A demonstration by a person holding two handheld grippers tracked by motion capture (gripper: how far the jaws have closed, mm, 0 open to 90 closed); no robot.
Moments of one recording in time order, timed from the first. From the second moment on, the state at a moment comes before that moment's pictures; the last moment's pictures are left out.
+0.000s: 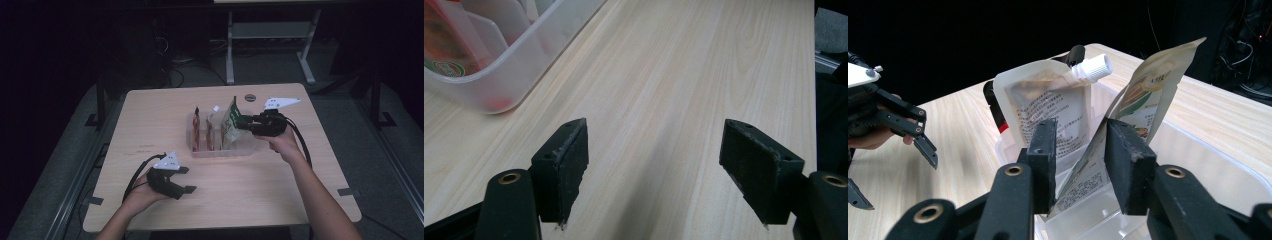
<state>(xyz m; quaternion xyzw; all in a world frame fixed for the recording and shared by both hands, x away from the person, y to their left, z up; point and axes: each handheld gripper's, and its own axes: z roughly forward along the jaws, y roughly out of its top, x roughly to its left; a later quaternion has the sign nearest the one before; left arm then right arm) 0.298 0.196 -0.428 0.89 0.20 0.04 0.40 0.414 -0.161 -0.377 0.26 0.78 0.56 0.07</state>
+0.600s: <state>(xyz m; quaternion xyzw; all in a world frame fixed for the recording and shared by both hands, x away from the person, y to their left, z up) 0.298 0.197 -0.427 0.89 0.21 0.04 0.40 0.404 -0.162 -0.364 0.27 0.80 0.53 0.08</state>
